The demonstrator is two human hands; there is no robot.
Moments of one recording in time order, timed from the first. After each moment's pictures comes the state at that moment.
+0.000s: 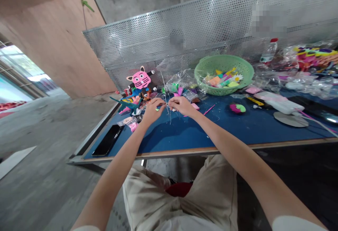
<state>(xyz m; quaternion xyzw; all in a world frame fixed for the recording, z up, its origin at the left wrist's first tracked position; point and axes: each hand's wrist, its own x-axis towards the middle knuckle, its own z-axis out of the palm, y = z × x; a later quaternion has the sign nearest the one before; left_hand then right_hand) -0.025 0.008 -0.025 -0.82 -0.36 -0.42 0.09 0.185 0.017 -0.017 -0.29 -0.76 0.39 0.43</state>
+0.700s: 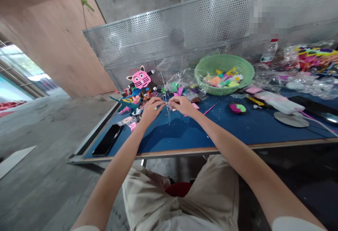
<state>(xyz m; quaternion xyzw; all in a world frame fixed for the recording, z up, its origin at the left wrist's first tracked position) -0.031 0.011 -0.026 -0.82 -0.32 -0.45 0.15 0.187 0.015 -0.016 -0.30 -0.78 0.34 0.44</state>
